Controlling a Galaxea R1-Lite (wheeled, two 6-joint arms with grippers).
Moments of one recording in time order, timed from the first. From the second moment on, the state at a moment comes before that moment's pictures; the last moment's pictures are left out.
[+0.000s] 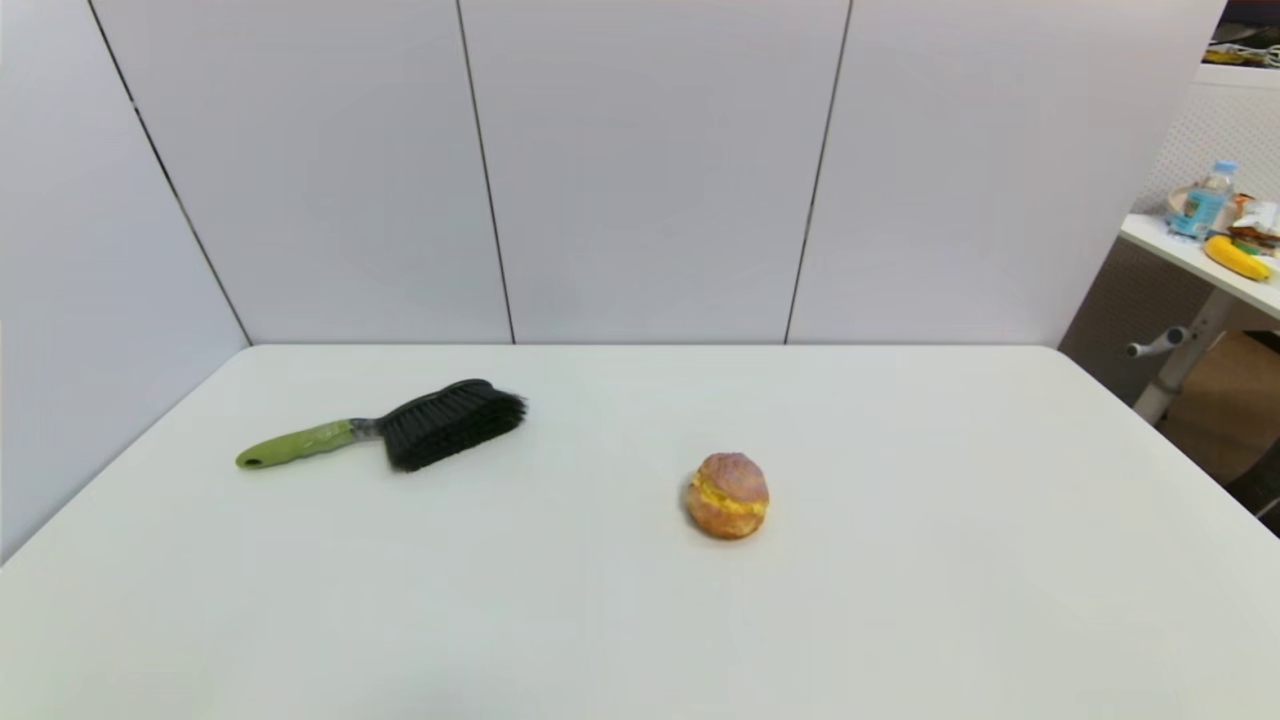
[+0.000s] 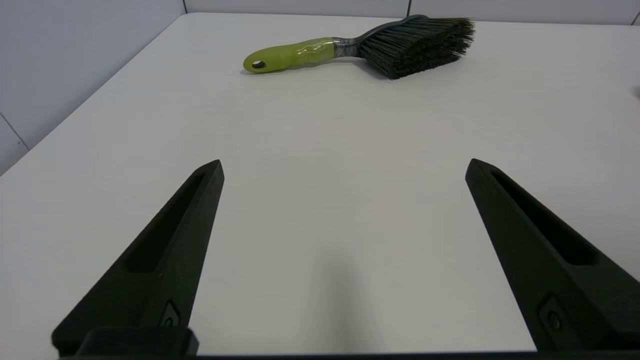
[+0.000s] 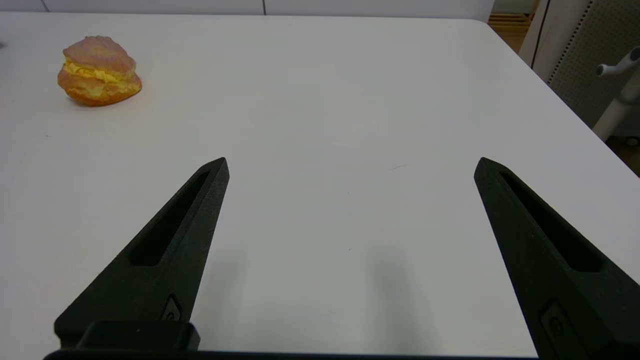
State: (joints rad) left arm 0.01 0.00 0.00 0.00 -0.01 0.00; right arm 0.00 0.00 0.00 0.01 0.01 -0.01
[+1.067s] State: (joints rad) left arm 0.04 0.61 -1.11 0.49 -0.01 0.27; right arm 0.00 0.00 0.00 0.01 0.01 -0.01
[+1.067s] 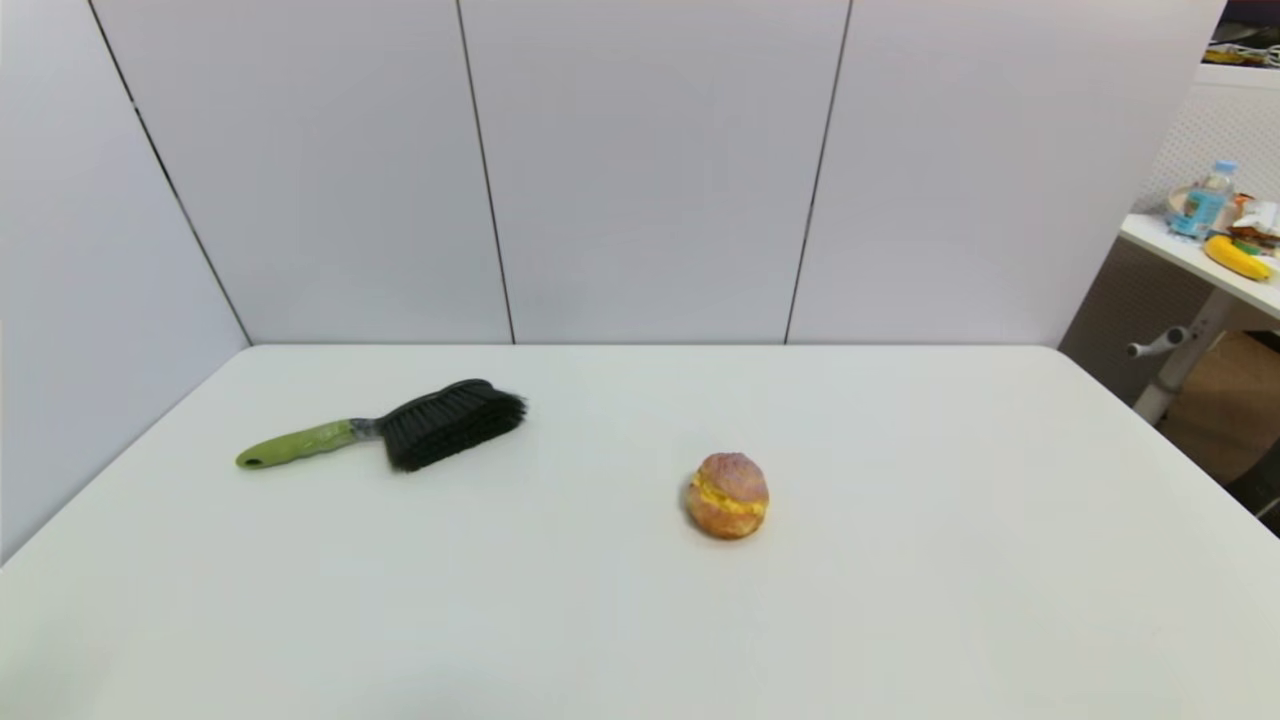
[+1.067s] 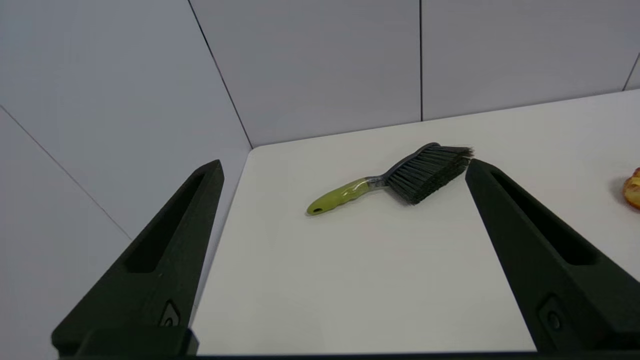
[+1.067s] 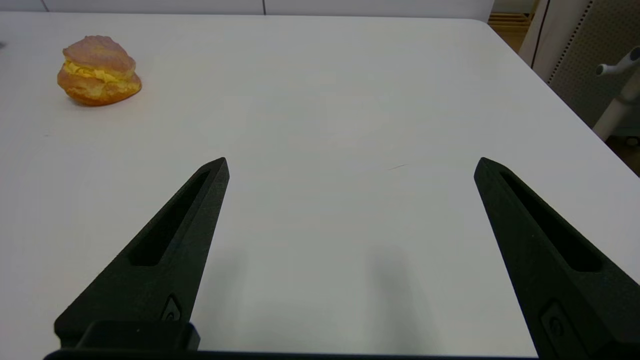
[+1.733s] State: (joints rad) left arm 0.05 1.26 -1.74 0.95 -0.02 0.89; right arm 0.00 0.00 0.00 0.01 0.01 -0.02
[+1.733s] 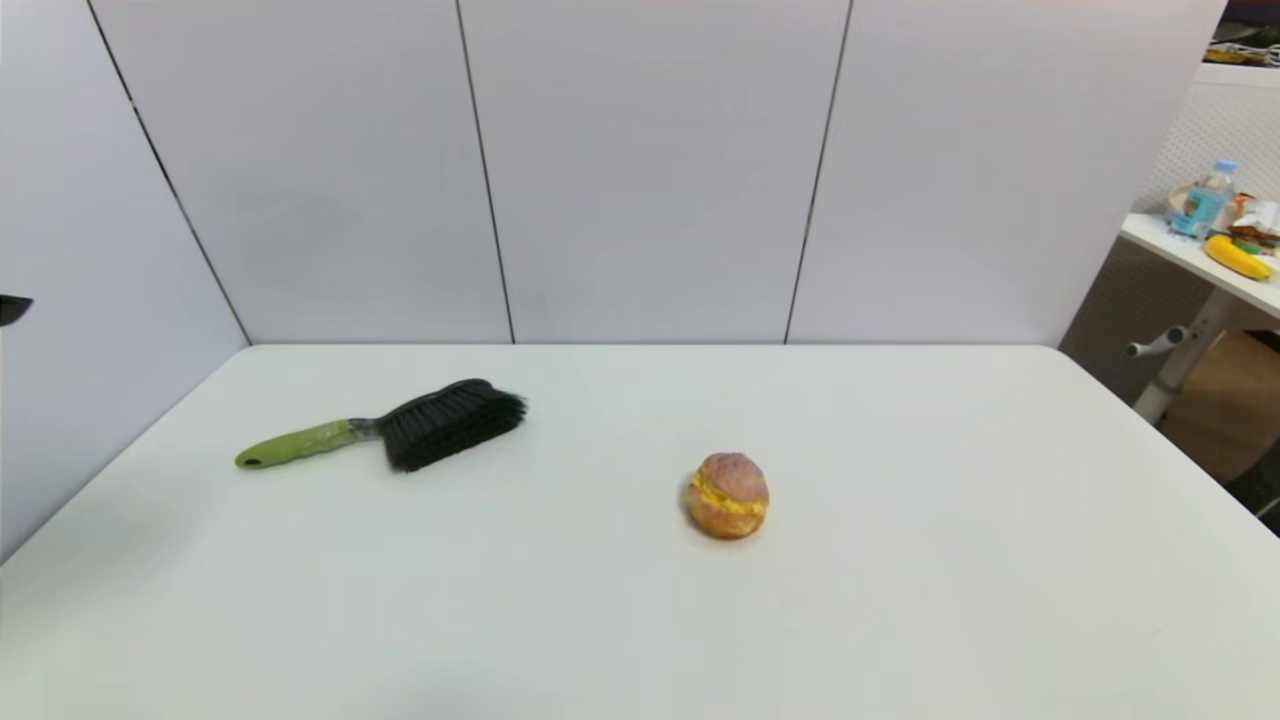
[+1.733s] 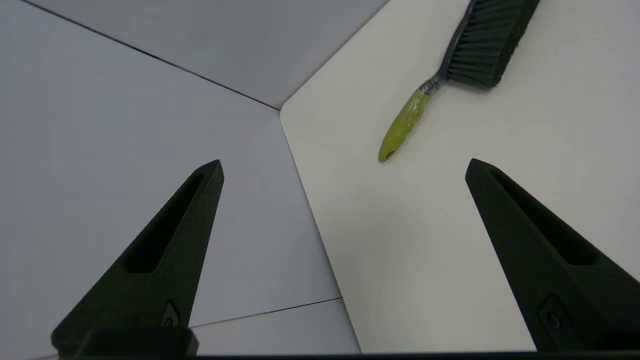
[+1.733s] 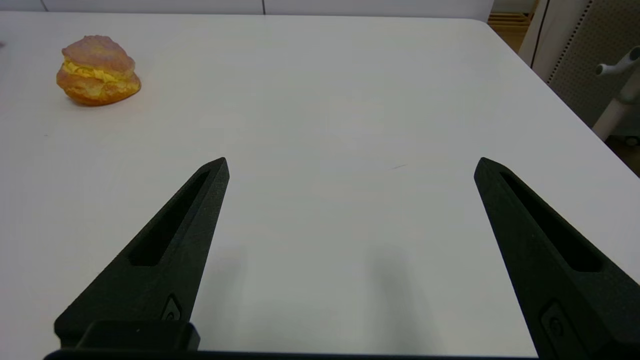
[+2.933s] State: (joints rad) left arm 0.14 2.00 -1.96 1.23 -0.27 1.30; right arm 0.00 0.00 0.00 0.01 0.01 -0.01
